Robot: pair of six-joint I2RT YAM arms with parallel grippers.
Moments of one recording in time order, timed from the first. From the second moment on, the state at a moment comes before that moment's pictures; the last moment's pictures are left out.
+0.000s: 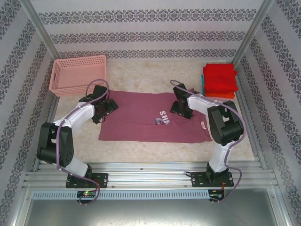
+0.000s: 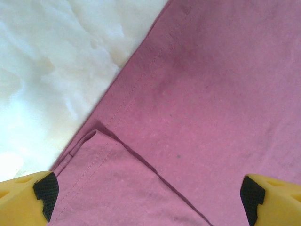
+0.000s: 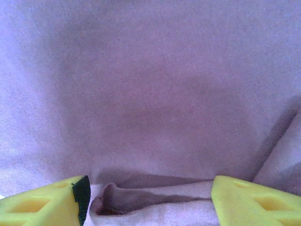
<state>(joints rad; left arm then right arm) -0.17 1.56 1.02 -0.62 -0.05 -0.87 0.34 1.87 1.17 -0.61 0.07 0.73</state>
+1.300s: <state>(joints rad) -0.19 2.34 2.03 -0.92 -0.37 -1.10 0.40 1.93 1.24 -0.54 0.02 0.74</state>
